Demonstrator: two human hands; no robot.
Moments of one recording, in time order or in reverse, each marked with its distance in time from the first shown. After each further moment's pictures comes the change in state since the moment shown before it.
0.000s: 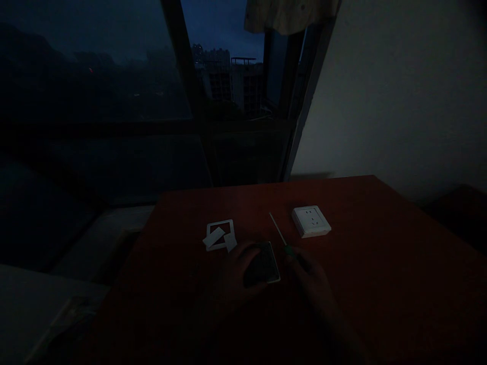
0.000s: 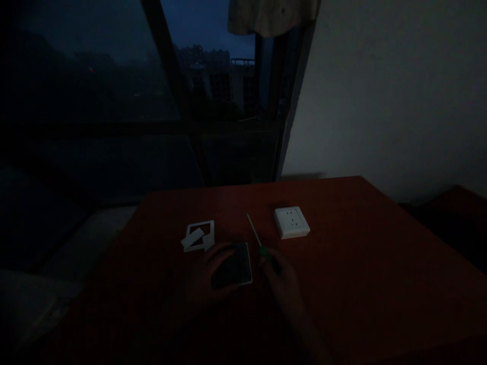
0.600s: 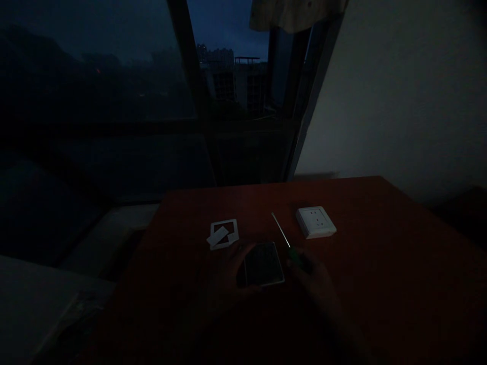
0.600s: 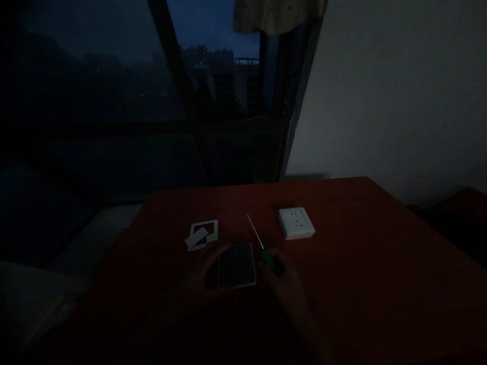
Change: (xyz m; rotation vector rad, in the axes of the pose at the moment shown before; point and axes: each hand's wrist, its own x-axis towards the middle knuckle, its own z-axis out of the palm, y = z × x) left_hand -0.006 -0.002 -0.024 -0.055 -0.060 -0.061; right_hand 0.002 -0.010 0.000 -0.112 0.018 0.008
